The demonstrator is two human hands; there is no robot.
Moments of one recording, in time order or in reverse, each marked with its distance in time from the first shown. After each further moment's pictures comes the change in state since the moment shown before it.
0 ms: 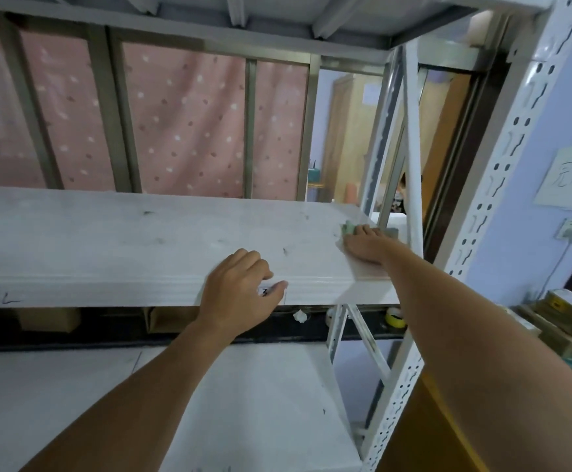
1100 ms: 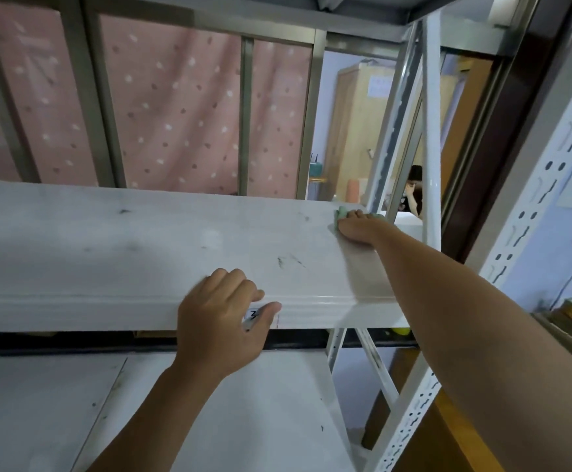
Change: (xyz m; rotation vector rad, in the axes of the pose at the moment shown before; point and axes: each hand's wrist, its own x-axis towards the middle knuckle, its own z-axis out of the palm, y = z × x) left_hand -0.007 0.007 0.005 0.048 0.081 -0.063; right_hand 0.116 -0.009 -0.002 -0.020 0.003 -0.005
